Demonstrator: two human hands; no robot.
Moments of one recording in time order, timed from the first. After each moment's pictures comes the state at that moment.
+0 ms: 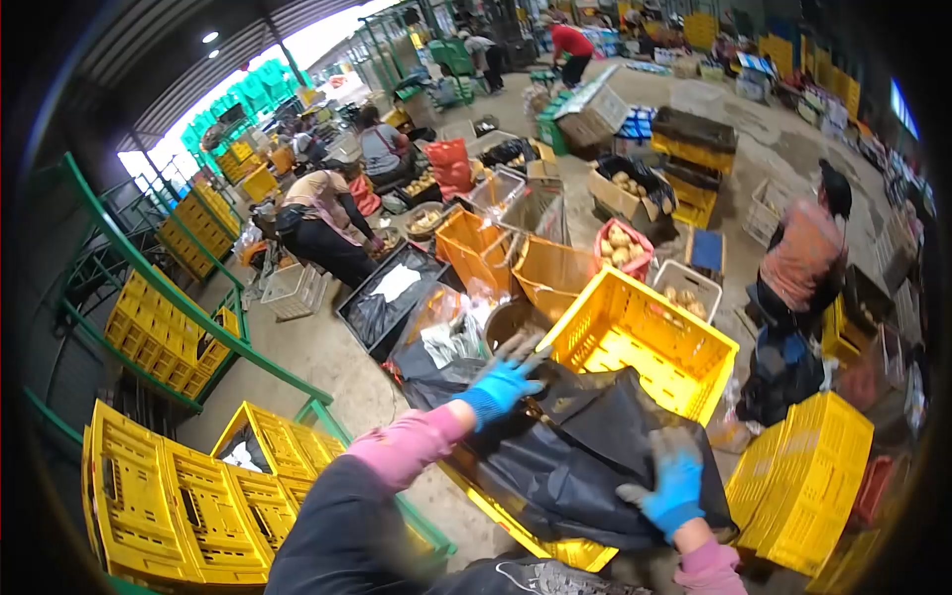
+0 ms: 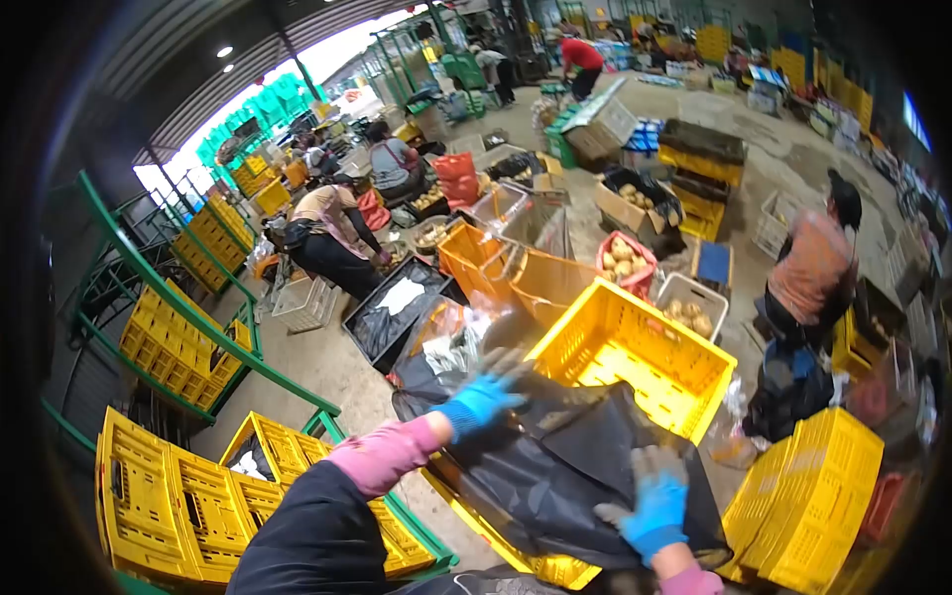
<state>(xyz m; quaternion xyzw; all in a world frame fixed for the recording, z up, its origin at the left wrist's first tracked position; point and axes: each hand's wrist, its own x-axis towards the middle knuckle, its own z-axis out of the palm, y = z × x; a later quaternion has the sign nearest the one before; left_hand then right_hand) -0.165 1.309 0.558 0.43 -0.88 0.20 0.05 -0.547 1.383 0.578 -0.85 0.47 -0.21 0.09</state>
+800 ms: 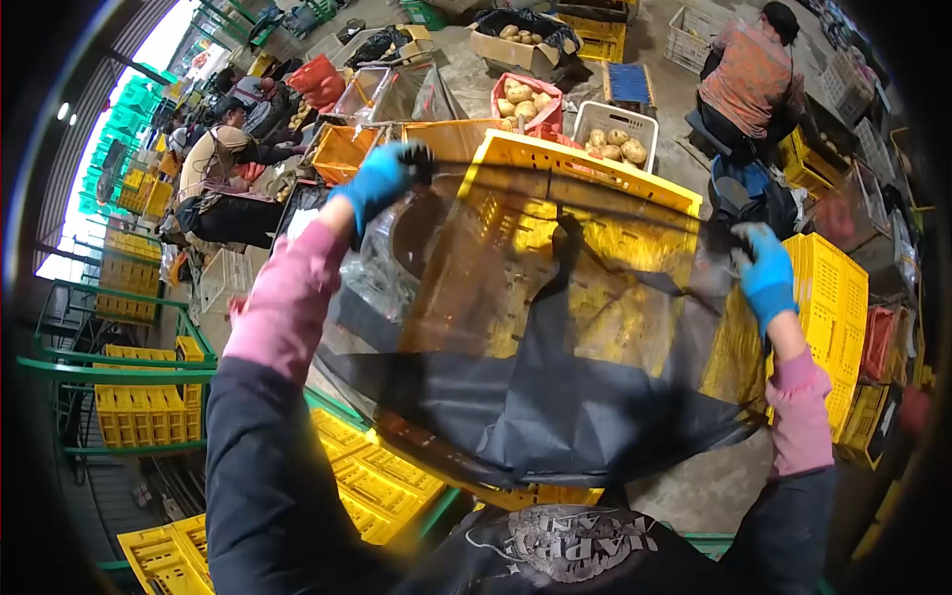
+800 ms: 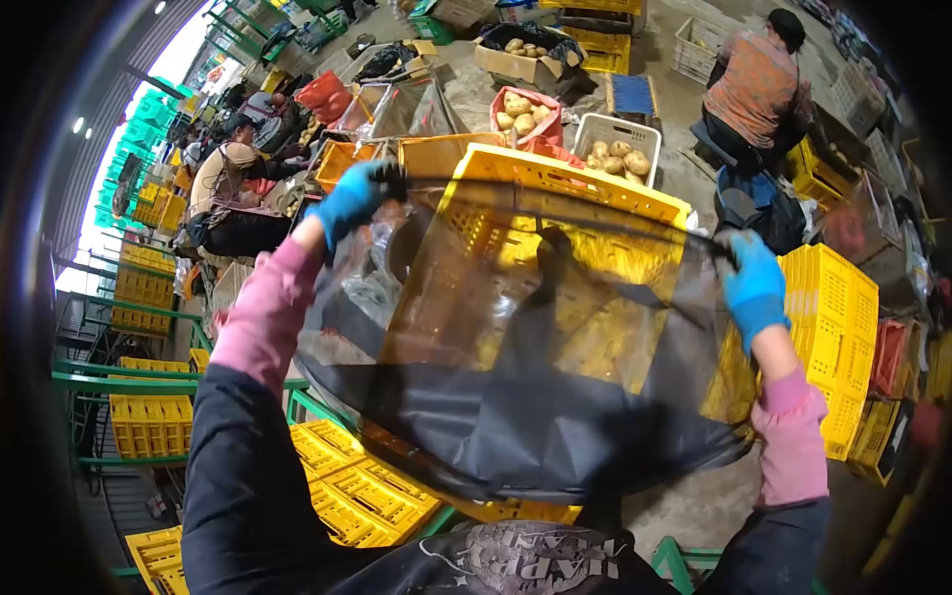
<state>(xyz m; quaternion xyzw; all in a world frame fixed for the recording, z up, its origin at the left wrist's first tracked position) -0.151 1.077 0.577 0.54 -0.73 -0.36 0.21 -0.705 1.200 0.527 -0.74 0.61 -0.27 0.09</state>
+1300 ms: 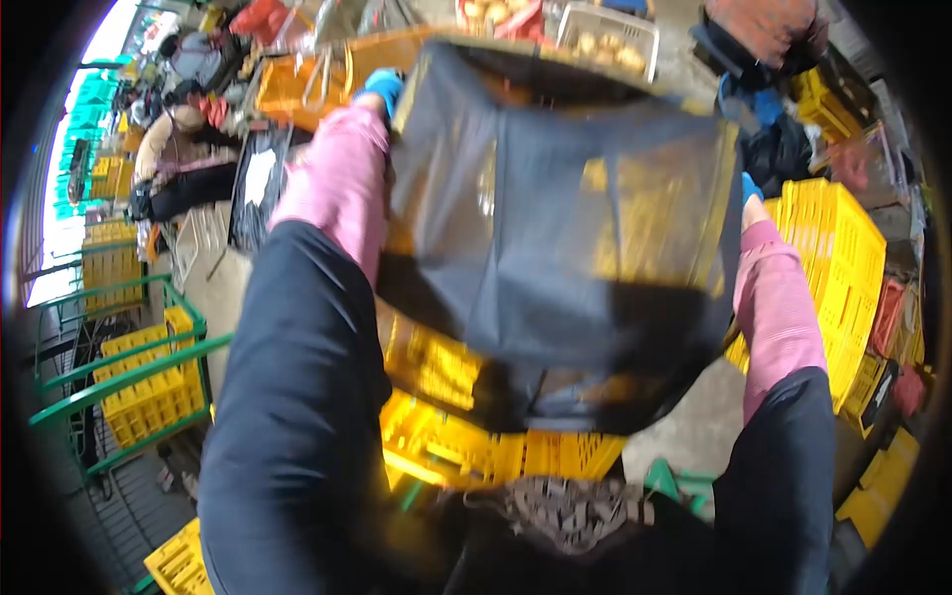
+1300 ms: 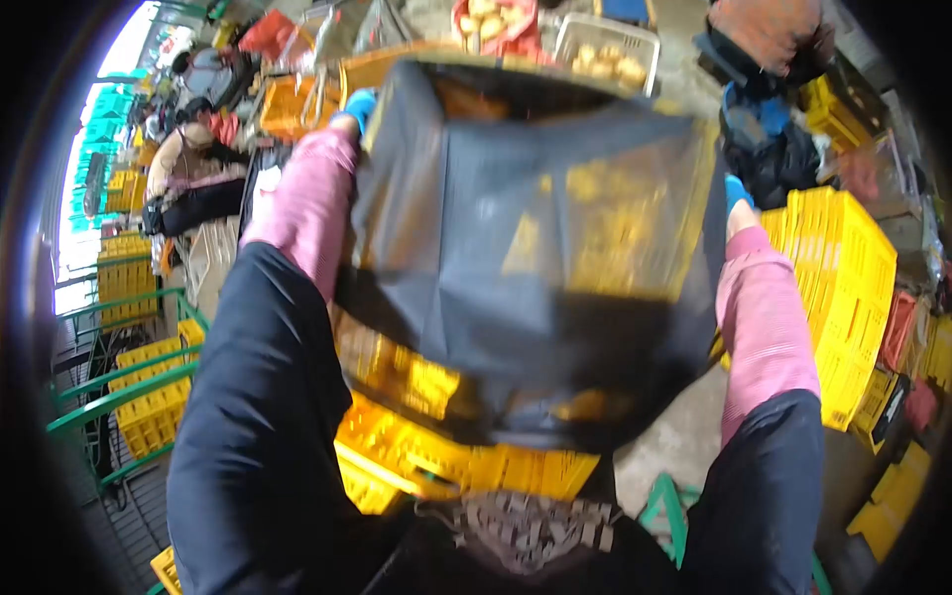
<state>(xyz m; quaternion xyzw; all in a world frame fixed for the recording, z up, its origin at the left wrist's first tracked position) -0.090 0.891 0.324 0.71 -0.67 -0.22 0.00 -0.761 1.085 0.284 -0.28 0.62 -0.36 0.64</state>
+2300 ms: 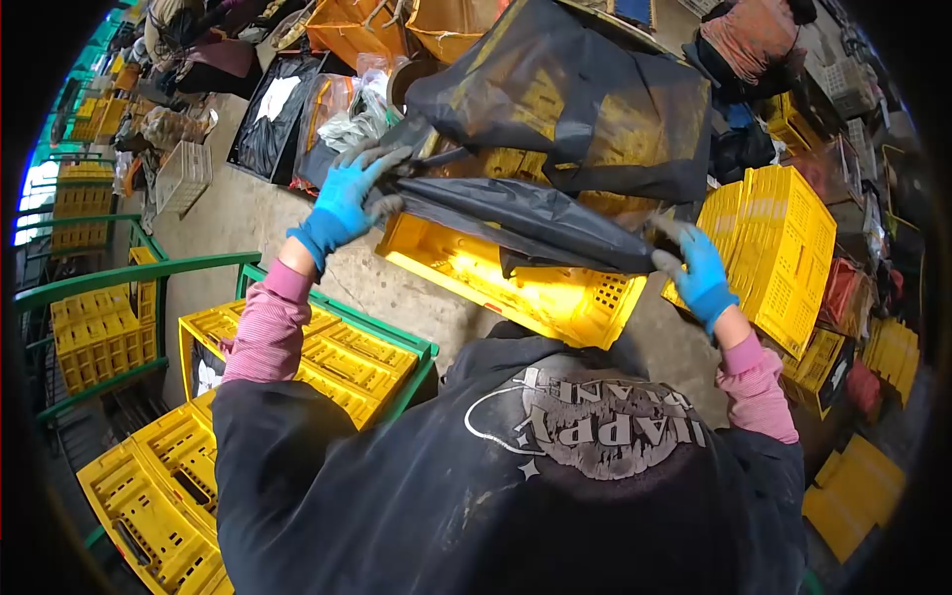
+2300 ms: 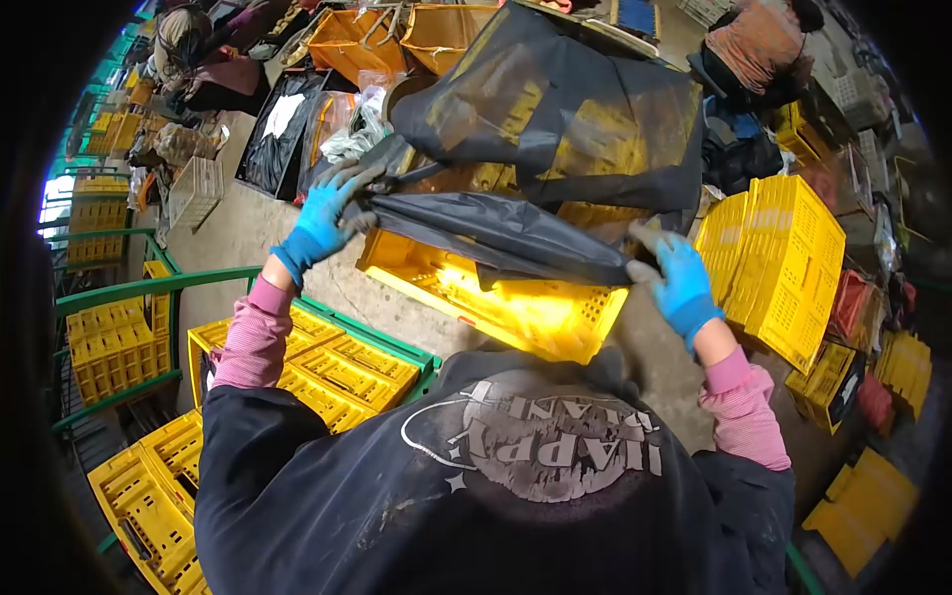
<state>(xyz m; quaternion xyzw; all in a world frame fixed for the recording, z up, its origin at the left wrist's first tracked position) -0.077 1.407 0.560 0.52 -0.84 -0.08 0.13 -0.588 1.428 0.544 -0.76 0.53 -0.15 0.34</state>
